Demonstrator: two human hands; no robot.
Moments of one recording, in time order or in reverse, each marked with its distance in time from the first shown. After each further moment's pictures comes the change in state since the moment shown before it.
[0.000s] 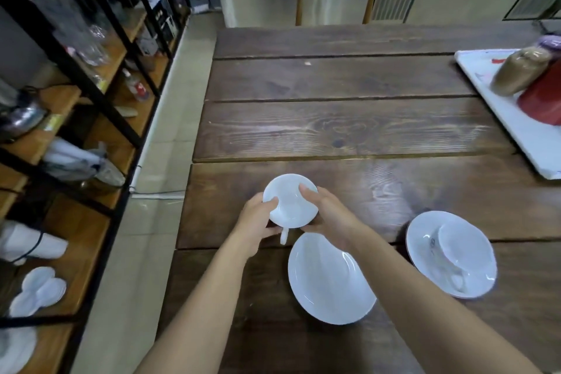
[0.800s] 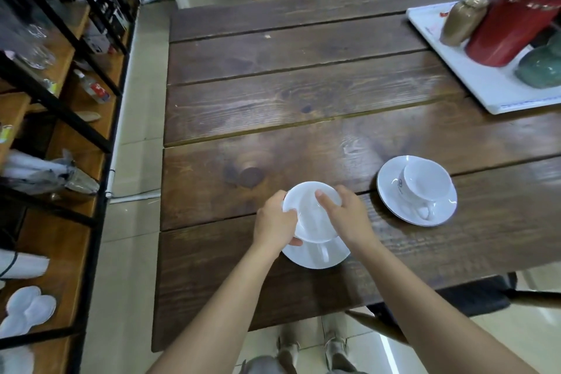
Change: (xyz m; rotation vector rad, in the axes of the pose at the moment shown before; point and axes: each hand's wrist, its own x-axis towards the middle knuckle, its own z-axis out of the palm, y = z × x) left_hand -0.060 -0.046 0.045 0.529 -0.016 0.176; right_hand -0.065 0.074 -0.024 -0.323 0.558 -0.241
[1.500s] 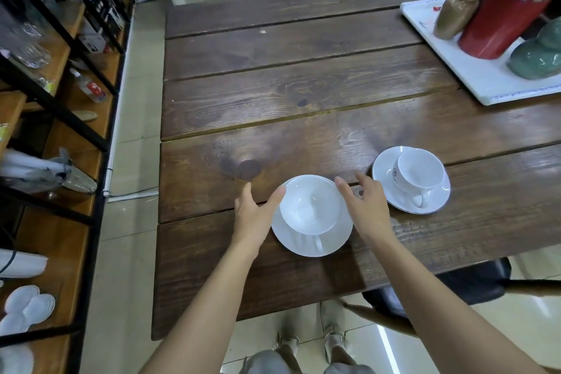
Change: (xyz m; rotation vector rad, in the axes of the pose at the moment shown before) left_hand 0.009 -0.031 -0.013 -0.094 0.167 -0.067; right_hand -0.002 0.019 -0.025 -0.079 0.154 0.005
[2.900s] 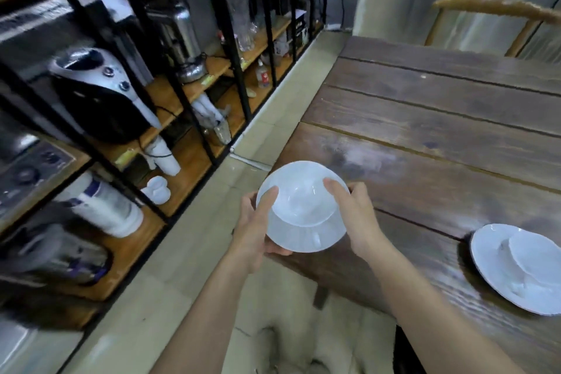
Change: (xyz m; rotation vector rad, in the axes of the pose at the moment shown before) left_hand -0.146 -0.052 -0.081 -0.711 0.389 -0.091; right_hand -0.100 -0.095 0.050 0.270 -0.748 -0.099
